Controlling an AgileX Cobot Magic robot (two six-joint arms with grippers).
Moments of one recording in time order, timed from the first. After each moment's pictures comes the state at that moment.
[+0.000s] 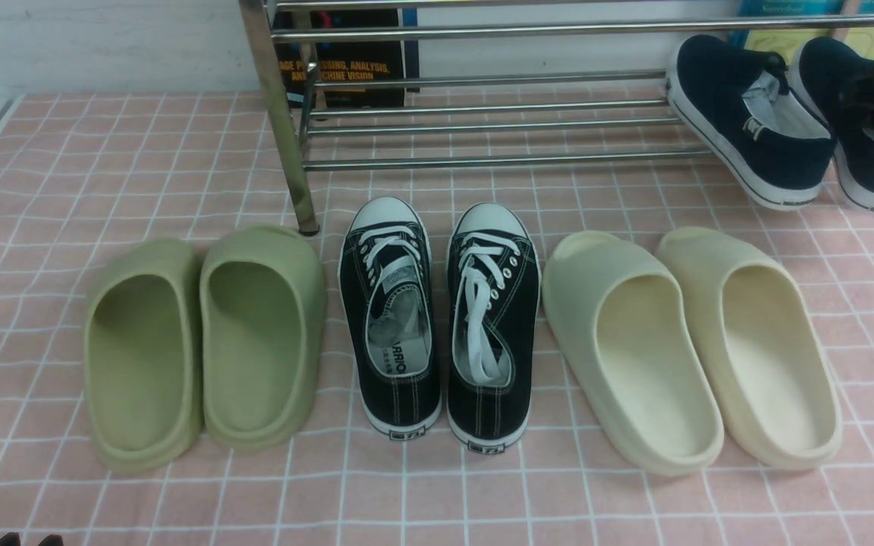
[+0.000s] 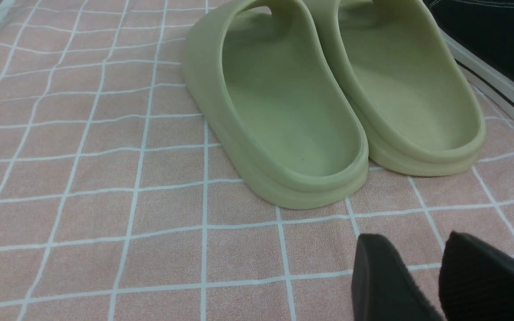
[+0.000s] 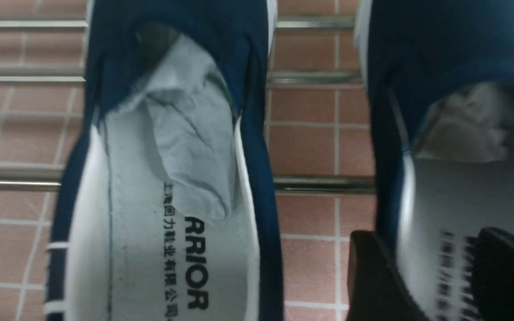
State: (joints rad) right arm -0.20 2.08 -1.79 0.38 0.60 -0.40; left arm -0.10 -0.01 0.02 0.00 0.38 0.04
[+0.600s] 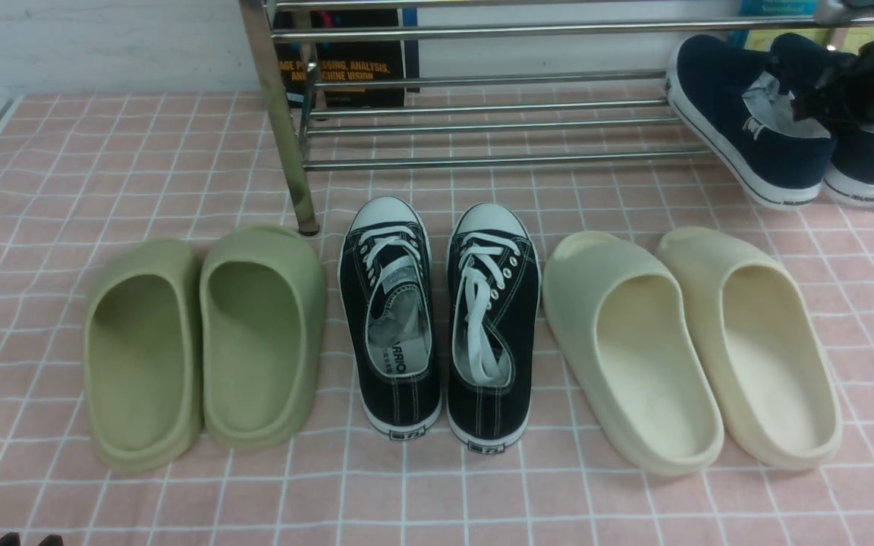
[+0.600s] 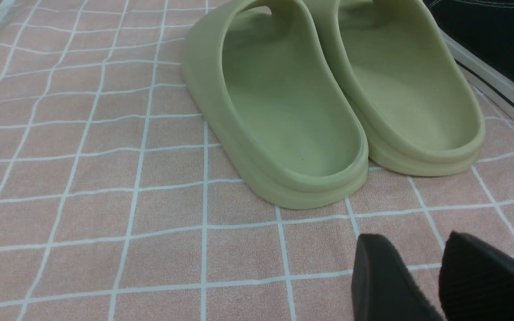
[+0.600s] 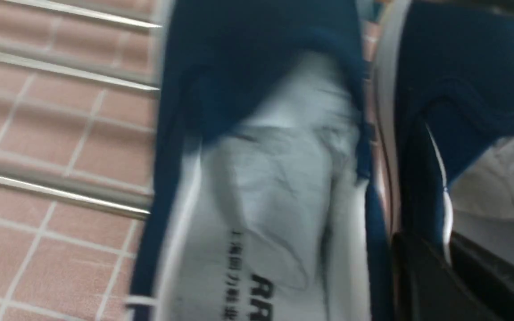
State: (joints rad) right arm -0.11 2.11 -1.80 0.39 0.46 -0.63; left arm -0.10 -0.01 0.02 0.00 0.38 0.04
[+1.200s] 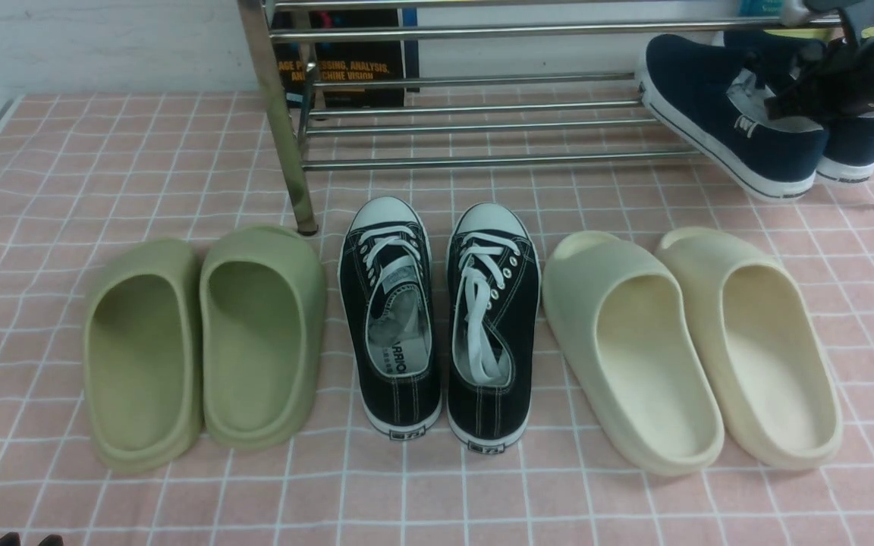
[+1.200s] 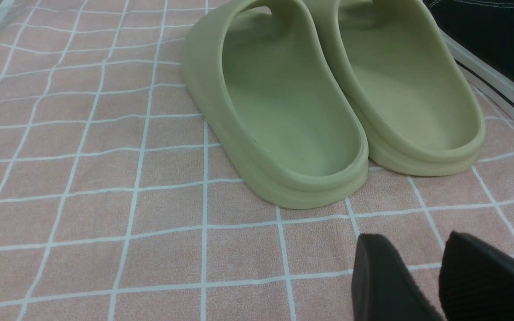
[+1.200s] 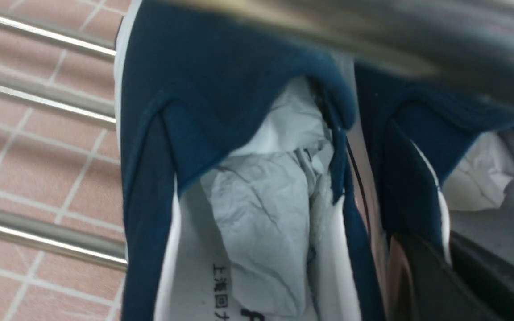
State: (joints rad) right arm -0.09 2.14 -1.80 0.39 0.36 -0.60; left arm -0.10 -0.01 0.02 0.00 0.38 0.04
